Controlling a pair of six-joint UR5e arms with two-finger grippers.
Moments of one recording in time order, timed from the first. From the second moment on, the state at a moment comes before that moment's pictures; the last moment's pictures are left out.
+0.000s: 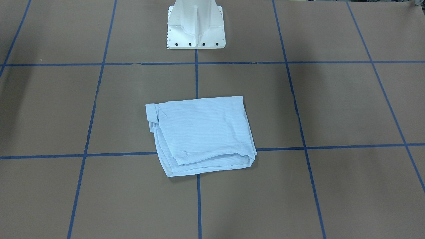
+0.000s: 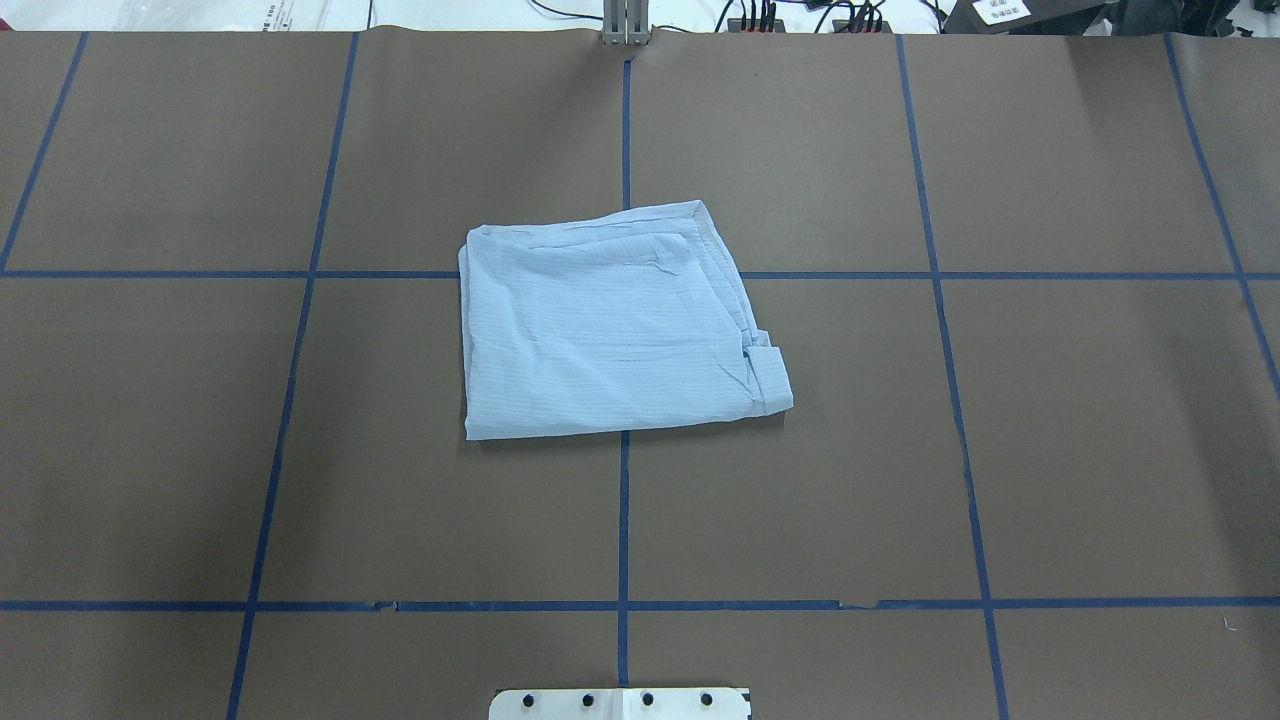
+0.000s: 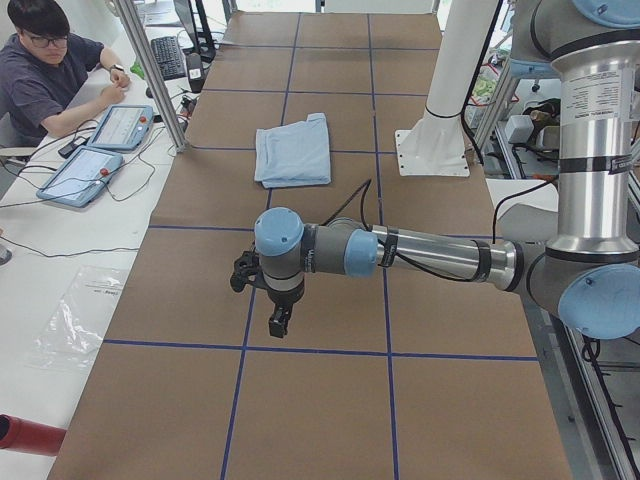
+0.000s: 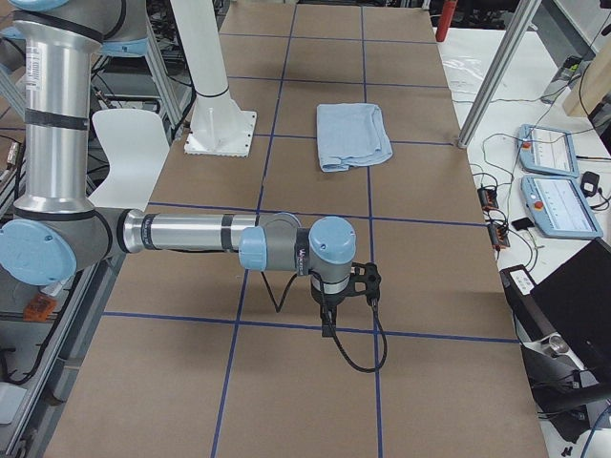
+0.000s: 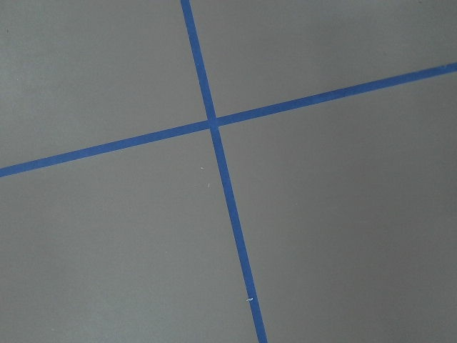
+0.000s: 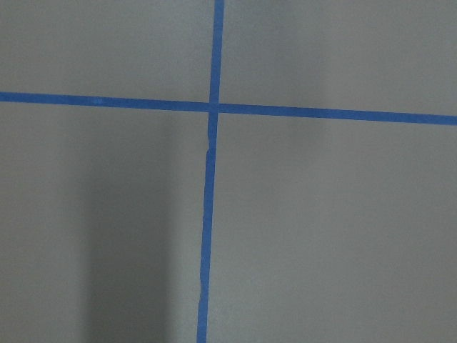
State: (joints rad) left arm -1.54 -1.49 -1.78 -1.53 -2.33 0.15; right arm 1.59 -1.69 1.73 -1.59 2.31 -0.04
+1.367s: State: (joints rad) left arm -1.54 -1.47 -1.78 -1.52 -2.33 0.14; right arm 1.59 -1.69 1.72 -1.59 2.31 -0.04
